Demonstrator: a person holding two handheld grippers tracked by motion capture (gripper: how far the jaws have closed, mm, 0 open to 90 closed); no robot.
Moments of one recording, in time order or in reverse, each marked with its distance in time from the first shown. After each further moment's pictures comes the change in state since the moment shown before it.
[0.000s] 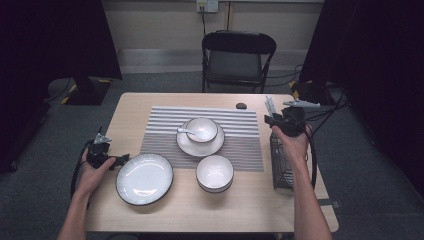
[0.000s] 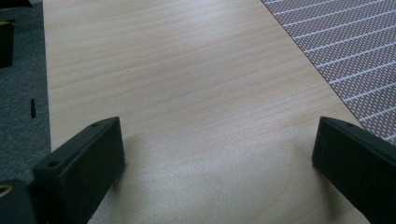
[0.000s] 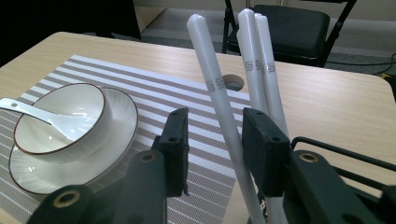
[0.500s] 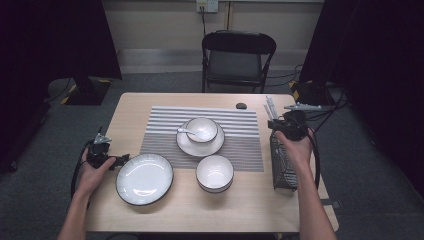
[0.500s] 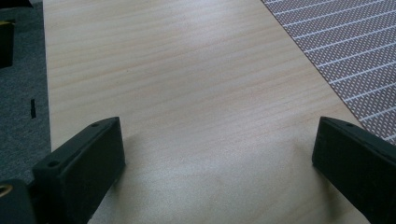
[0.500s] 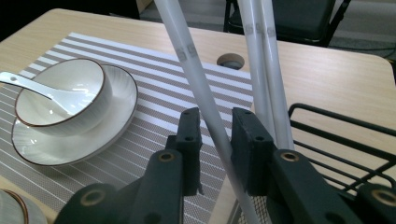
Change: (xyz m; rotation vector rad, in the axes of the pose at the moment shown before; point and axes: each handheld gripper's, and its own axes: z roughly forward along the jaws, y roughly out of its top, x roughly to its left) left arm 0.000 0.000 0.000 0.000 0.000 0.000; right arm -0.001 -0.008 -0.008 0.075 -0.004 -0.009
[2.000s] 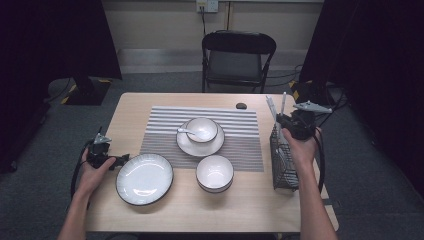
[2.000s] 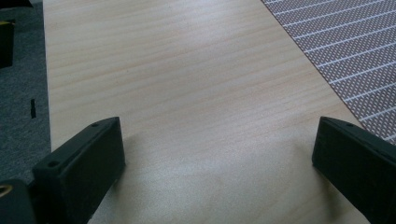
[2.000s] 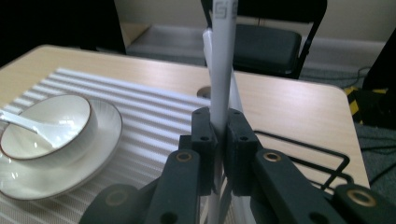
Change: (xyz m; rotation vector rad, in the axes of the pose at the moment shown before) left arm 0.000 0.000 0.000 0.000 0.000 0.000; right arm -0.004 0.001 -0.017 -0.125 -0.077 -0.004
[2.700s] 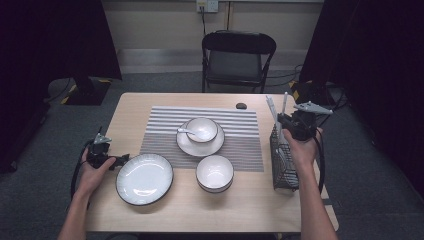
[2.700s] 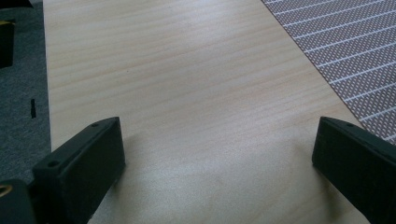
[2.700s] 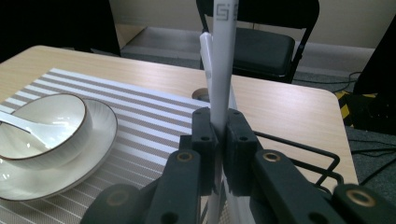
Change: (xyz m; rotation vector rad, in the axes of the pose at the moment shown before) left arm 0.000 0.000 0.000 0.000 0.000 -0.001; right arm 0.001 0.001 -0.006 -0.043 -0.016 -0.004
